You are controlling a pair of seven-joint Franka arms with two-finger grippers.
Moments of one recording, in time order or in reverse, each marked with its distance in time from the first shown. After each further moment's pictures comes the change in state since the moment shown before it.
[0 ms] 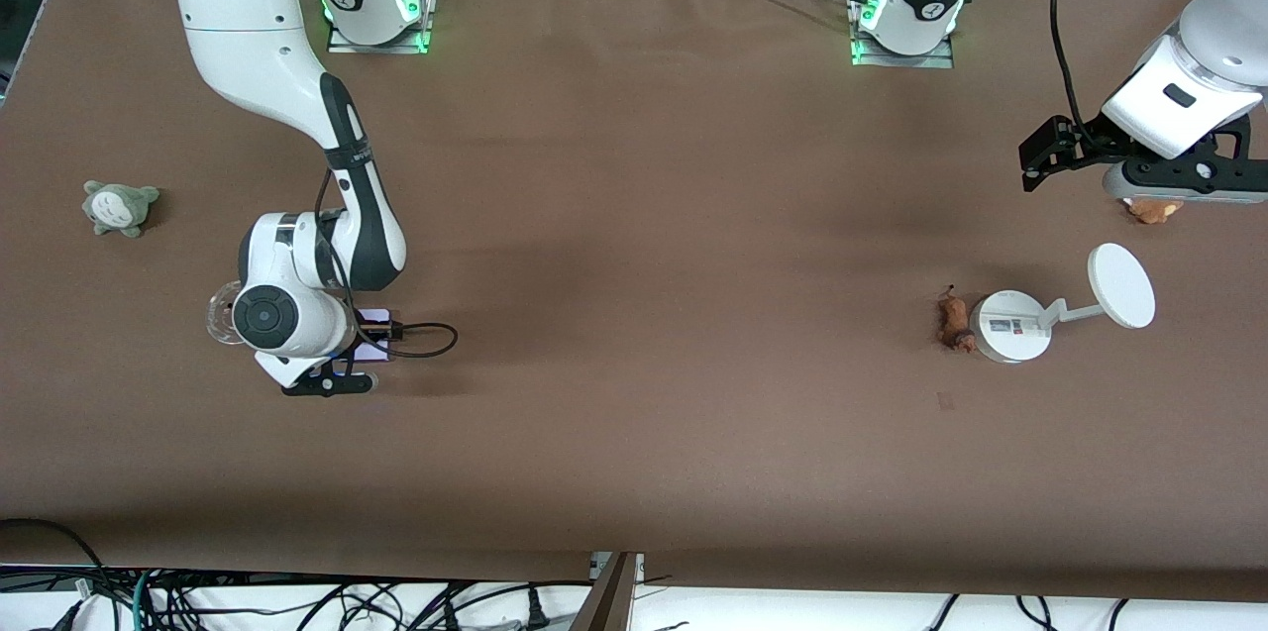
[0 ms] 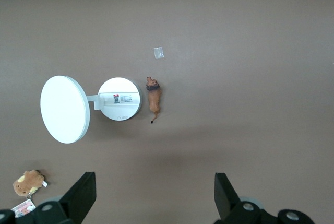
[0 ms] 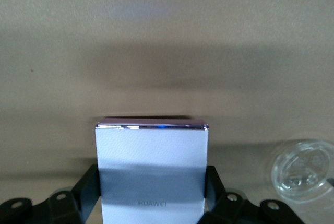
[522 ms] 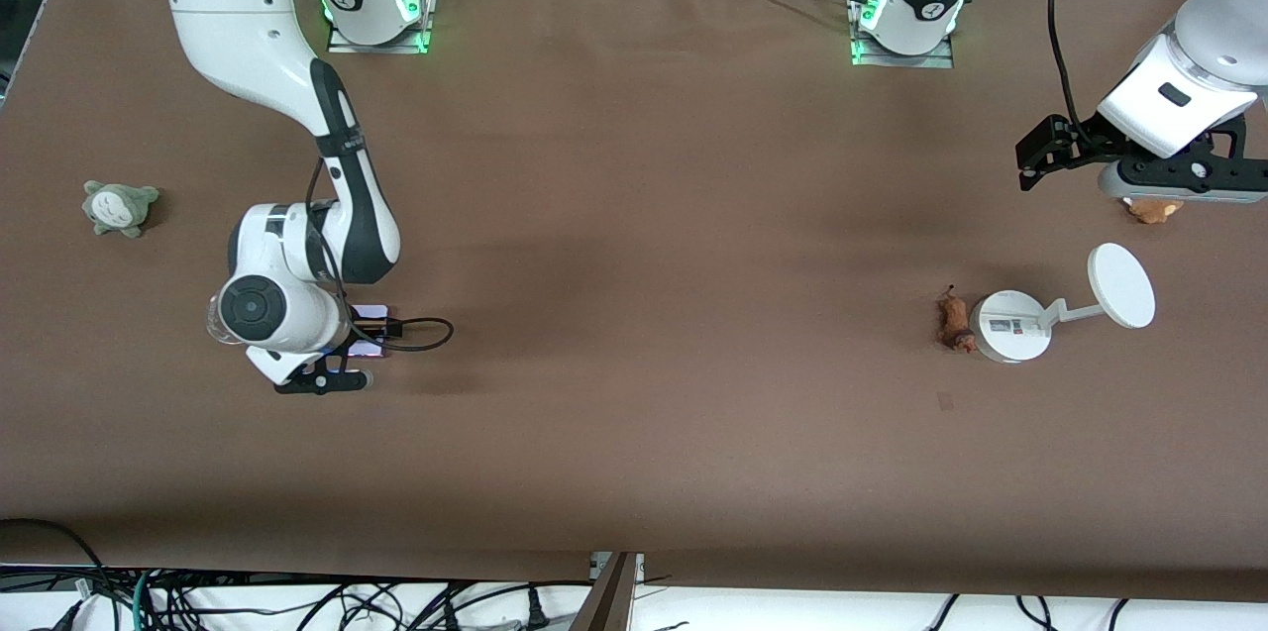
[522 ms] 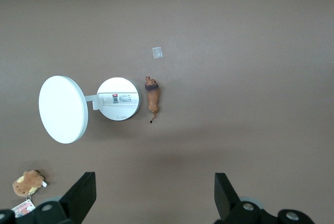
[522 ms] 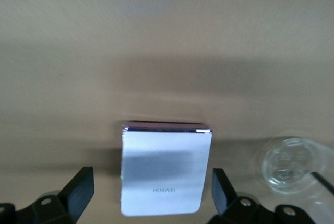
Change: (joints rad) left arm -0.001 0.000 -0.002 0.000 0.000 -0.002 0.000; right arm 0.001 -0.068 0.002 -0.005 0.000 0.002 -0.013
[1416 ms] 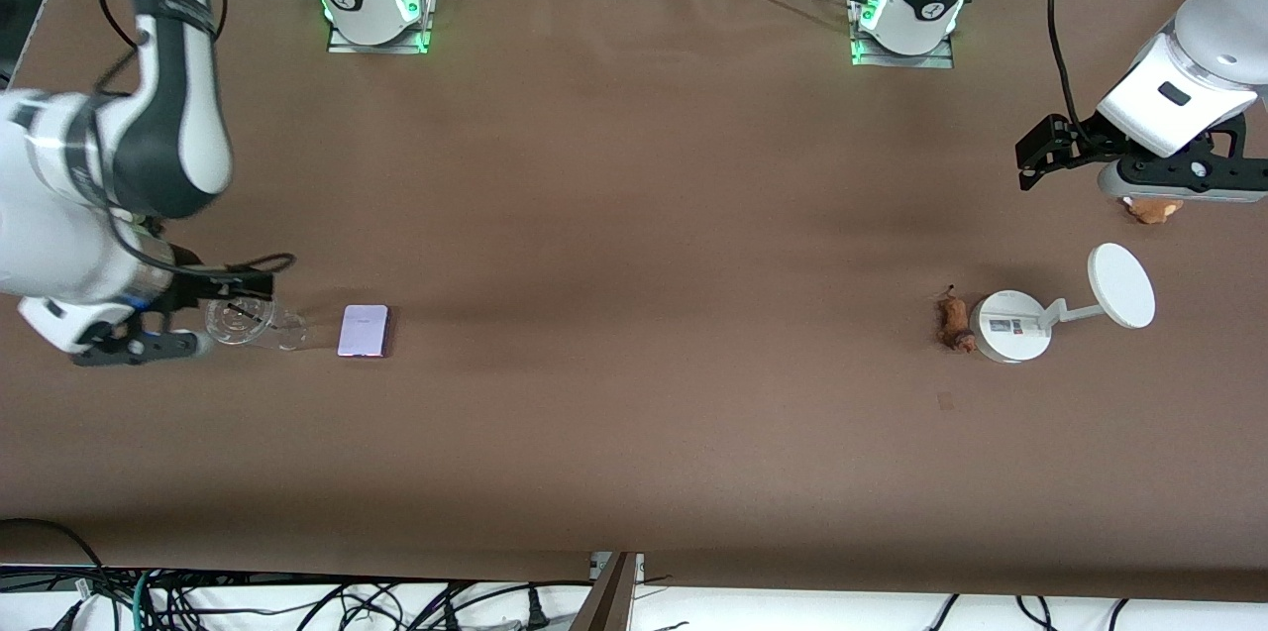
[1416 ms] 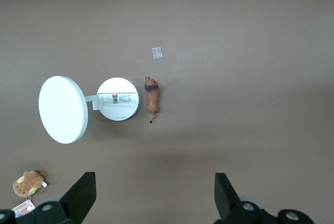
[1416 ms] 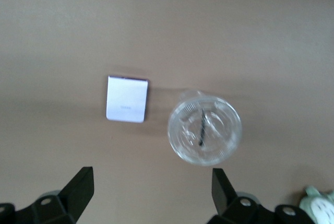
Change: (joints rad) left arm 0.000 -0.001 -0.001 0.000 0.000 0.000 0.000; right arm -0.006 -0.276 -0.174 0.126 -0.002 -0.421 -0.178
